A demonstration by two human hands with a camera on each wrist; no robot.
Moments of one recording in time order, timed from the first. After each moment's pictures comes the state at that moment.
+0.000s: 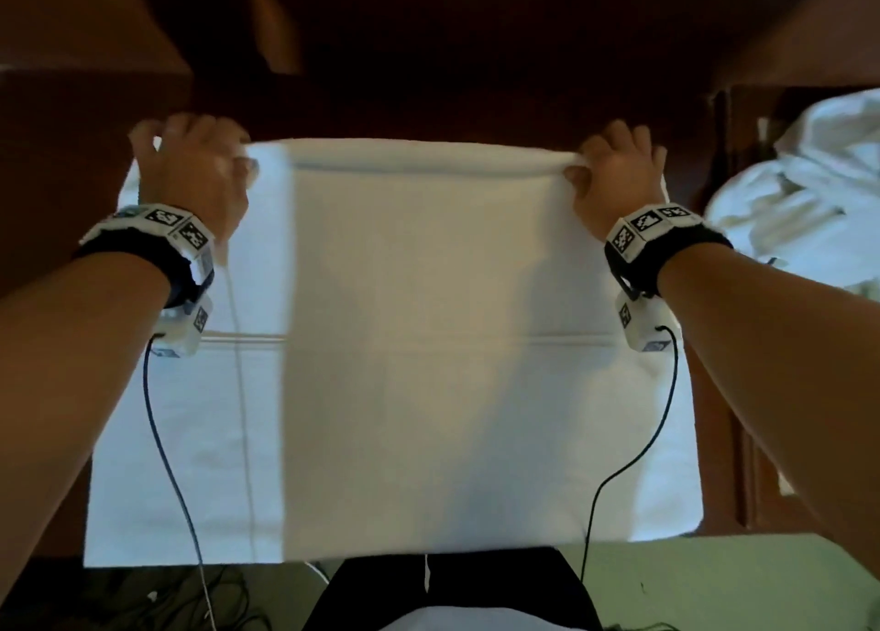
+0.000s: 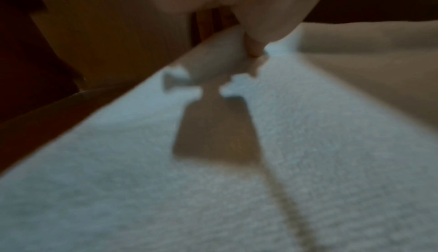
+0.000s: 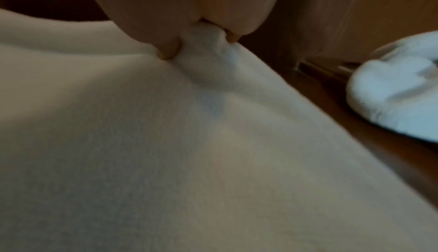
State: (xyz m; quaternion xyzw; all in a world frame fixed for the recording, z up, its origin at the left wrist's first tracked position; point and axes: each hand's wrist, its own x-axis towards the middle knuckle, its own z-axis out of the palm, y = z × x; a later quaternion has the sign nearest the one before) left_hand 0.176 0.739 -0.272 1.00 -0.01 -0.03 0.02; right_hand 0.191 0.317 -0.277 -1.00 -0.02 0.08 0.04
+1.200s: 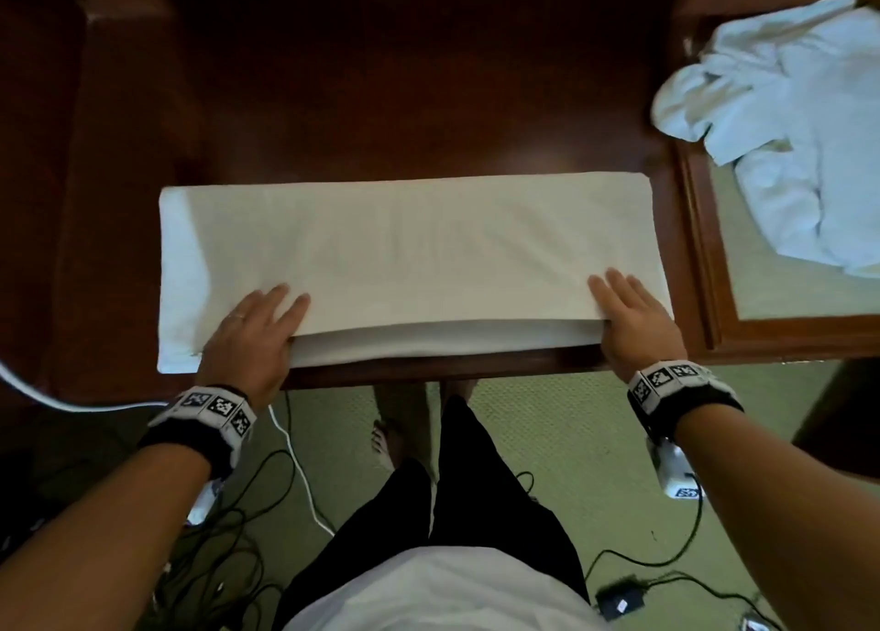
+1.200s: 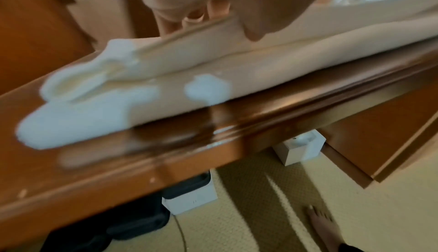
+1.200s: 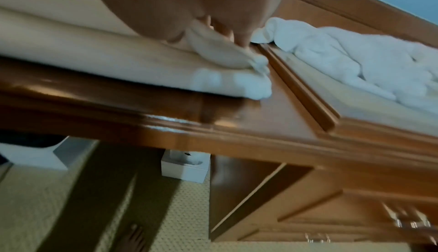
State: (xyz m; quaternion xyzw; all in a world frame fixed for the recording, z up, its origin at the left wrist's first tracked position) left_hand -0.170 0.767 -0.304 0.99 -0.14 -0.07 0.06; right_hand -0.167 0.285 -0.286 -0.99 -0.01 0.13 0.06
